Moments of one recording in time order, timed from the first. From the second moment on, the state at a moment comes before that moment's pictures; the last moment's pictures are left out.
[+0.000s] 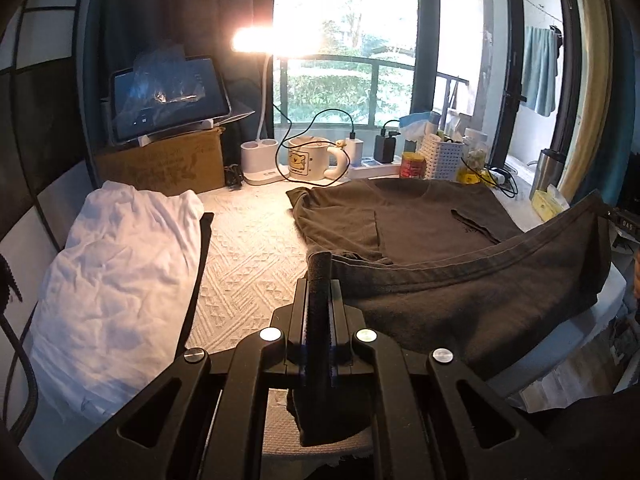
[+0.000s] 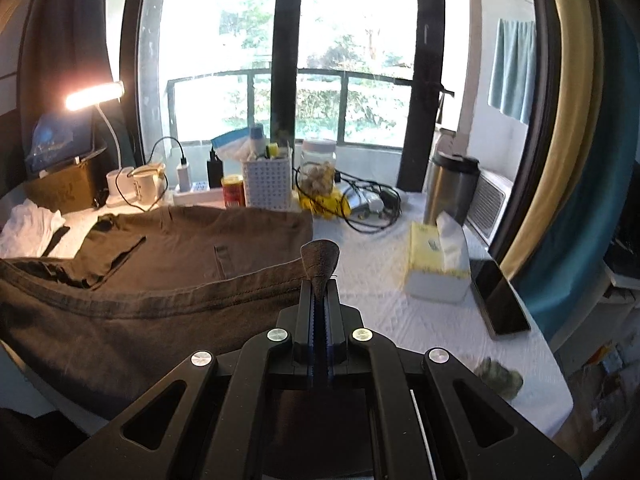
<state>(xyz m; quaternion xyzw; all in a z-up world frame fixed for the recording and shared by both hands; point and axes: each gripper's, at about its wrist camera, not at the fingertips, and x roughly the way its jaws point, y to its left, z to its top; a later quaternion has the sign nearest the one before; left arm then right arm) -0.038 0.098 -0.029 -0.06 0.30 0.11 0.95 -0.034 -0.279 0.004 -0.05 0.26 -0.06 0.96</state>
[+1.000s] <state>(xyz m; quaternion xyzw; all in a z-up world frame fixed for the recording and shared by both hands) 0.062 0.139 0.003 -0.01 0.24 0.14 0.96 0.064 -0.292 0.020 -0.05 0.27 -0.05 0.96</state>
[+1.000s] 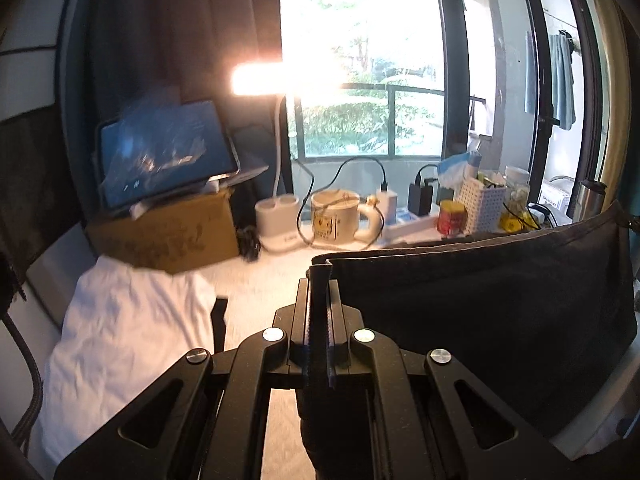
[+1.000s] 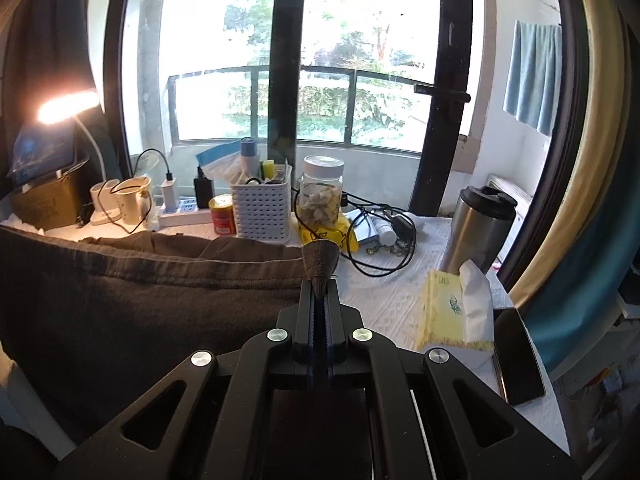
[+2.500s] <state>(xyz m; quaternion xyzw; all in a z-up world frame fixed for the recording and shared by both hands) 0.208 0.238 -0.068 -0.07 0.36 0.17 0.91 0.253 -0.315 -0.049 -0.04 0.35 -0.09 0.93</state>
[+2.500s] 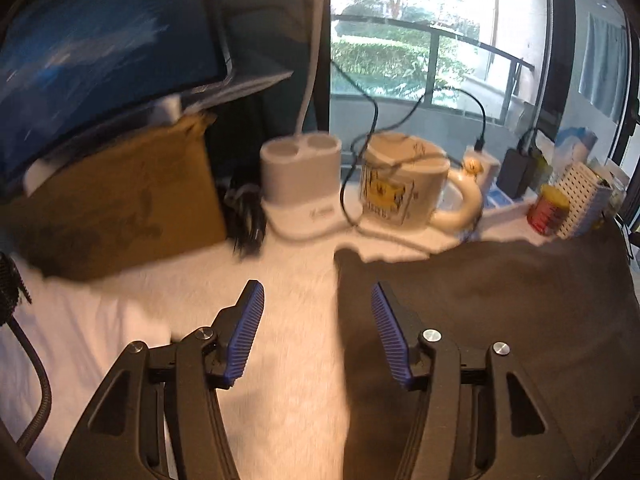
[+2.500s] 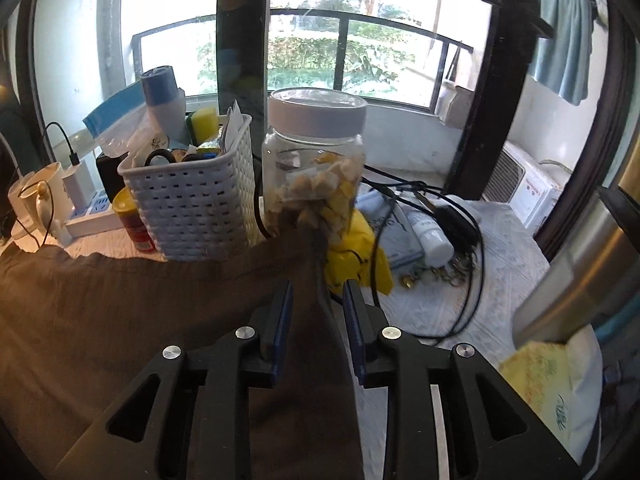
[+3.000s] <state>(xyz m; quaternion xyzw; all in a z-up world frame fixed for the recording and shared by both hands) 0.110 0.192 -0.095 -0.11 0.40 0.12 0.90 0.135 -0.329 -0.062 -0.01 0.37 -0.13 0.92</state>
